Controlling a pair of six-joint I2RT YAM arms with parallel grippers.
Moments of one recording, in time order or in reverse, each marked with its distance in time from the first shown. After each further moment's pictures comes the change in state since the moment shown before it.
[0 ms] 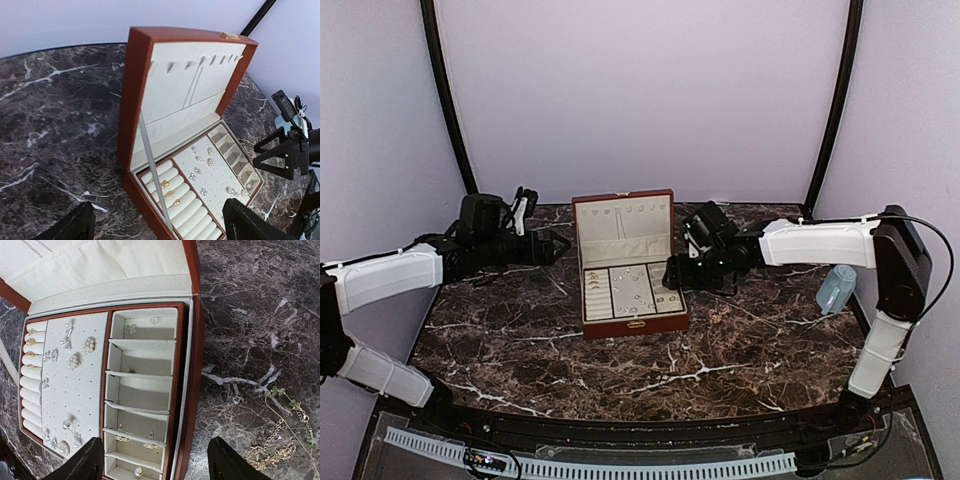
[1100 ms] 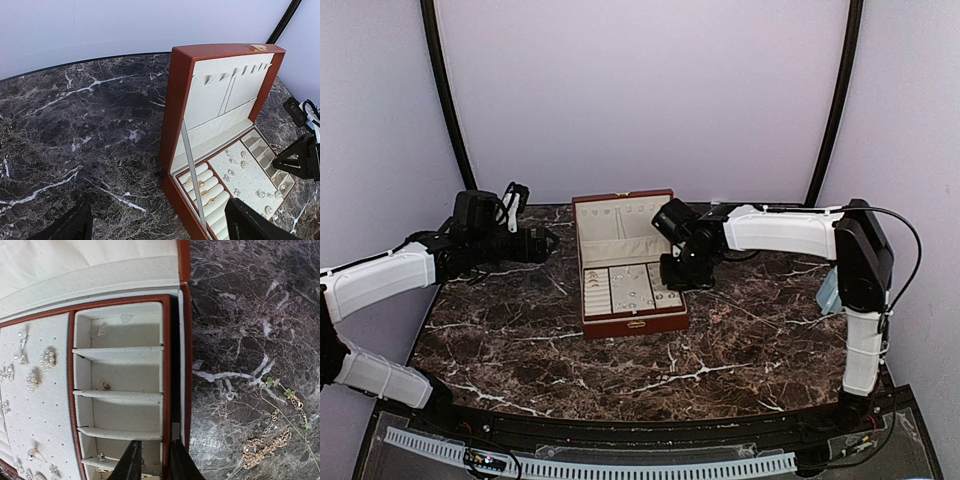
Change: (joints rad) left arm 0.000 -0.042 0.020 -0.076 -0.156 0.078; right arm 0.038 0.221 0.322 -0.331 0.108 0.079
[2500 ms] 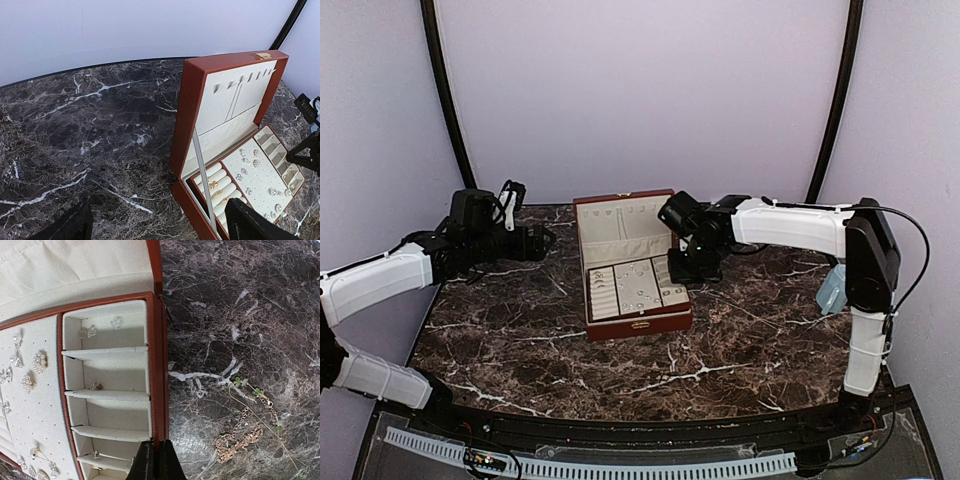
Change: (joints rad) left arm 0.000 -0.026 0.000 -0.007 -0.039 0.012; right arm -0.011 -0.037 0.013 -0.066 0.035 -0.044
